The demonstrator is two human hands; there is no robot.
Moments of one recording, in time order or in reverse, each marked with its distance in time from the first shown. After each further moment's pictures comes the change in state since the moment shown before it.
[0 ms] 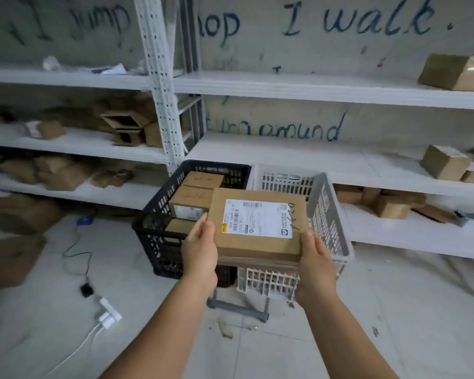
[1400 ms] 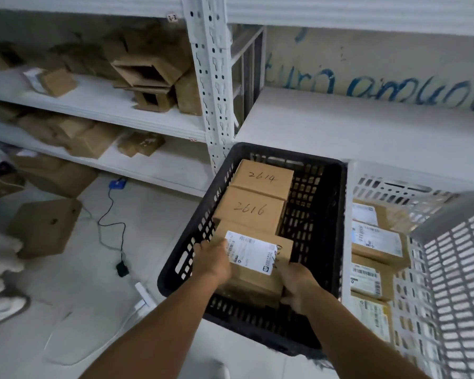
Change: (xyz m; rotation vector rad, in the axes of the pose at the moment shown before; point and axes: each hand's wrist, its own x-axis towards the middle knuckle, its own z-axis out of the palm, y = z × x) left_hand 0.384 -0.047 -0.049 1.511 -0.256 -0.176; right_hand 0.255 0.139 0.323 -0.484 -0.314 0.598
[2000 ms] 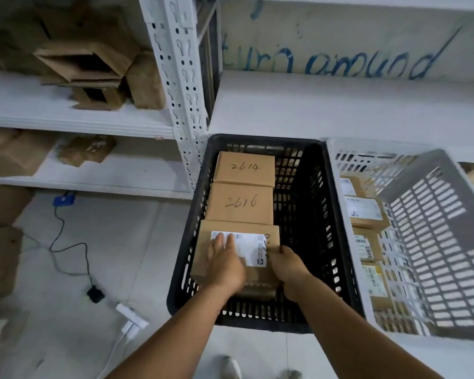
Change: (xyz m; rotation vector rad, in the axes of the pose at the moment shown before) left_hand 0.023 -0.014 0.003 -0.086 -0.081 0.265; right_hand 0.035 0.018 0.040 -0.024 0.175 -0.073
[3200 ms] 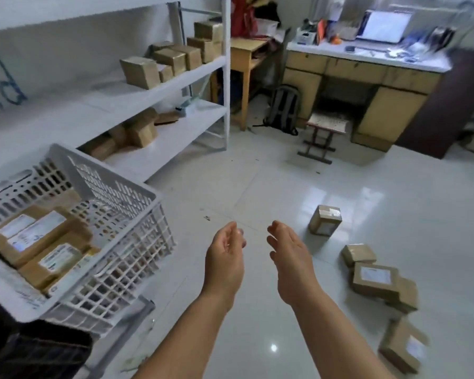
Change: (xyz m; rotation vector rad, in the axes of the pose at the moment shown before) left_hand -0.407 0.262 0.261 -0.525 -0.764 0.644; right_hand -0.363 0.308 -0.347 1.080 0.954 -0.151
